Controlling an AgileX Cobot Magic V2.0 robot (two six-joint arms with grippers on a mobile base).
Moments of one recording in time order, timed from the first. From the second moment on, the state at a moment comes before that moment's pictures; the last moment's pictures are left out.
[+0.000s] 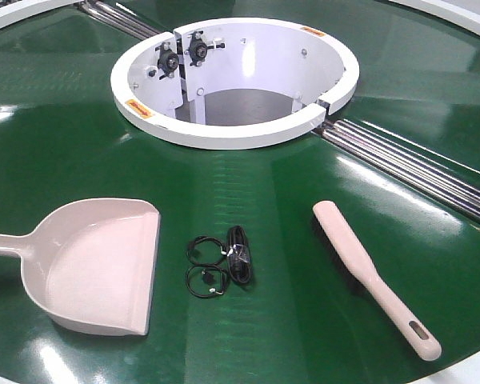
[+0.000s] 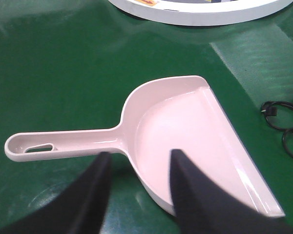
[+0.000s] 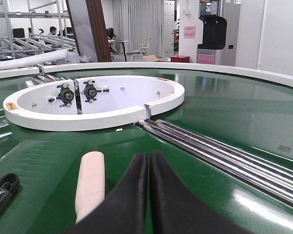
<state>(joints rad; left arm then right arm) -0.11 0.65 -0.50 0.02 0.46 0.08 0.08 -0.01 0.03 0.06 0.05 -0.07</state>
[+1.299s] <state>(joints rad) -0.11 1.35 -1.24 0.07 1.18 1.01 0.08 -0.01 0.03 0.06 0.05 -0.07</state>
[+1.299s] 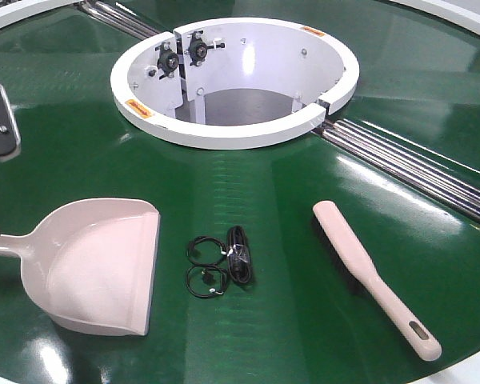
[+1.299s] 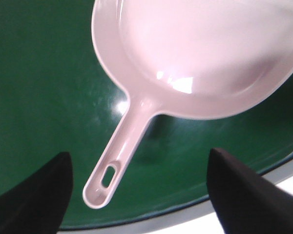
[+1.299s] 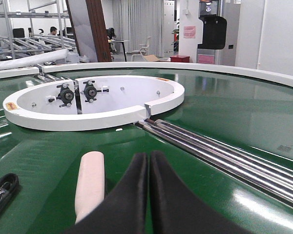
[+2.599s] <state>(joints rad) -0.11 1.76 -1.25 0.27 1.04 1.25 0.08 -0.01 0.03 0.06 0.05 -0.07</state>
